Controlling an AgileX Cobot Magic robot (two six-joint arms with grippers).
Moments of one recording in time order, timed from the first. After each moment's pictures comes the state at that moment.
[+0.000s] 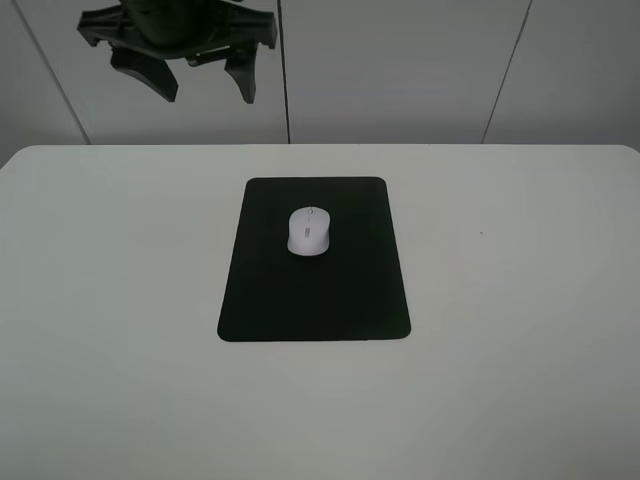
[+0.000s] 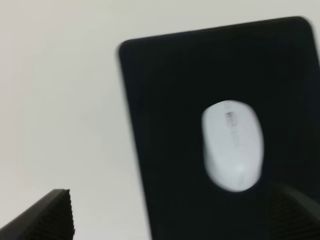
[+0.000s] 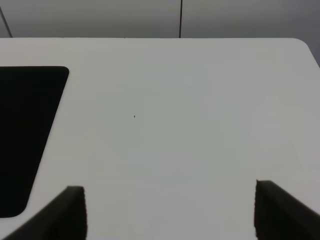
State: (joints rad) left arm -0.59 1.70 -1.53 0.16 1.05 -0.55; right arm -0.01 -0.01 -0.51 -0.06 1.07 0.03
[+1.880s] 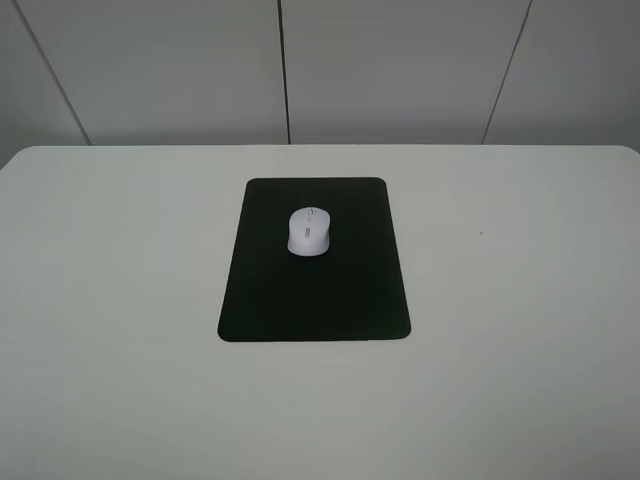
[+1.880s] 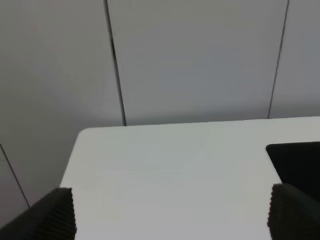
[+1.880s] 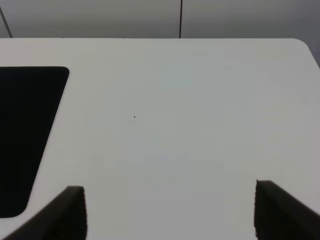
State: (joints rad) left arm -0.29 -0.01 -0.89 0.21 1.22 -0.11; right arm -0.01 -0.01 -0.51 -0.06 1.07 0.03
